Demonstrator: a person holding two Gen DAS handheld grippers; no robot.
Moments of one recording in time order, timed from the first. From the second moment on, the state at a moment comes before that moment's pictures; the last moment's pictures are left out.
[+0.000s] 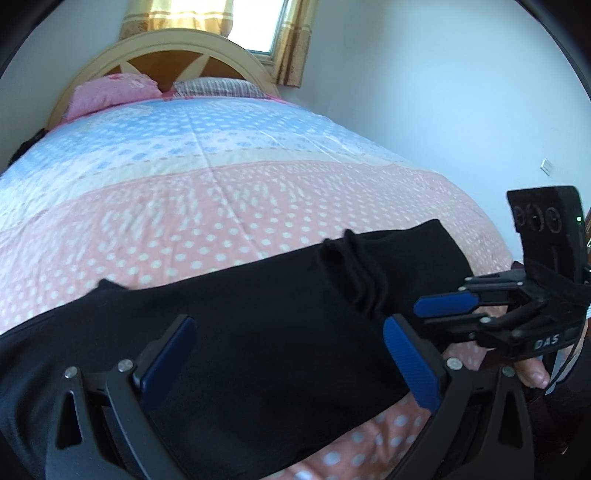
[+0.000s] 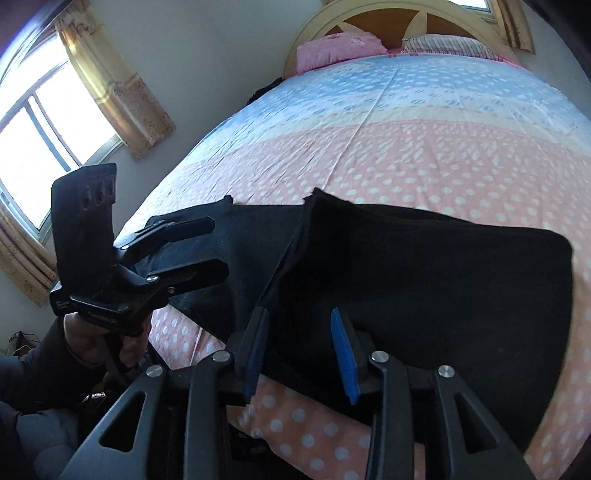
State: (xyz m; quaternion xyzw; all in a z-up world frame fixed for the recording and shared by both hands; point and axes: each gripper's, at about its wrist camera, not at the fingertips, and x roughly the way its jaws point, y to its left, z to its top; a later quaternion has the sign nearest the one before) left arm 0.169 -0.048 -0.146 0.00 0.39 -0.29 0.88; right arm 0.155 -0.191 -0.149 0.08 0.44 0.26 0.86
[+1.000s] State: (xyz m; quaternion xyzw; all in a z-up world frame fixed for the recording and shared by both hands) left arm 0.193 -0.019 -0.122 -0.15 0.44 -0.29 0.84; right arm 0.142 -0.301 -0.140 0.23 0.33 0.15 0.90
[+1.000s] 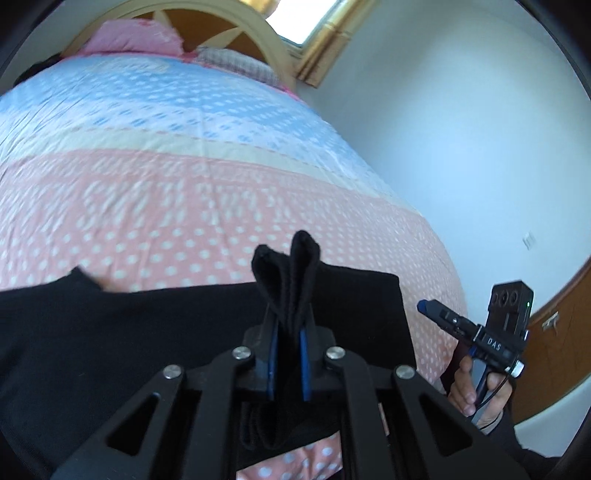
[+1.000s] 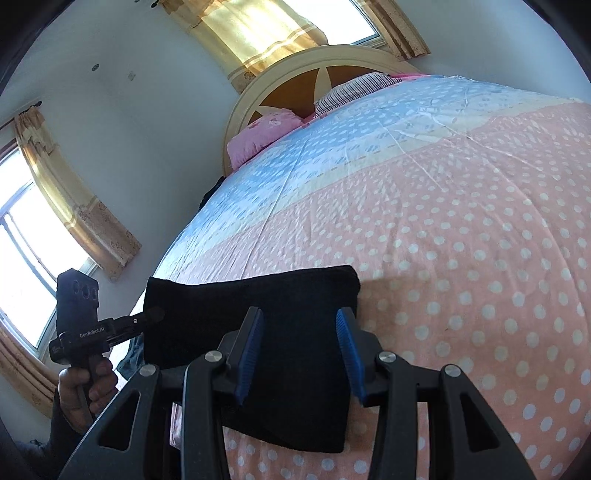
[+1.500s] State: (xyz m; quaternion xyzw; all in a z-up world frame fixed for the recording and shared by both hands) left arm 0.199 0.029 -0.162 -0.18 0.47 -0.22 0.84; right arm 0.134 -0.238 -0.145 0.14 0.35 0.26 0.89
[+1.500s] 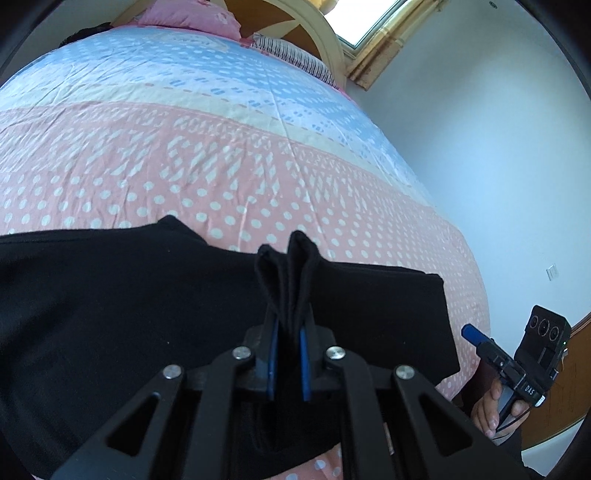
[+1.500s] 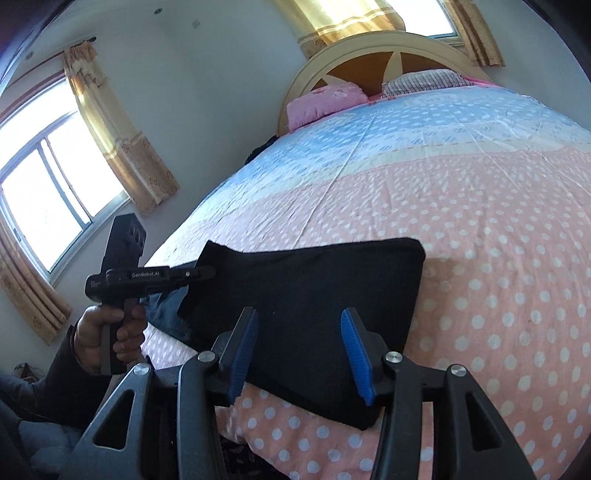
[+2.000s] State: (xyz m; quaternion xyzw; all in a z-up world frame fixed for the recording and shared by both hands) left arm 0.186 0.027 -0.168 -0.10 0.45 -0.17 0.87; right arm 0.134 -0.224 -0.162 0.09 0.42 0.26 0.87
